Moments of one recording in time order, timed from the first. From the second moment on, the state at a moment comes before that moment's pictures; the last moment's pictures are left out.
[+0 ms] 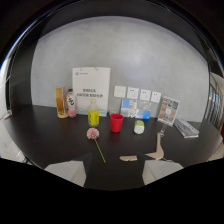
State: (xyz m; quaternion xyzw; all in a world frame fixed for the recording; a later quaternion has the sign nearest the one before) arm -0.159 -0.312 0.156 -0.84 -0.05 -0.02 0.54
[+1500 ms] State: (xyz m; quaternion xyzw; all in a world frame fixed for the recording) arm 0.000 -0.080 0.042 -0.89 -0.04 -0.03 0.46
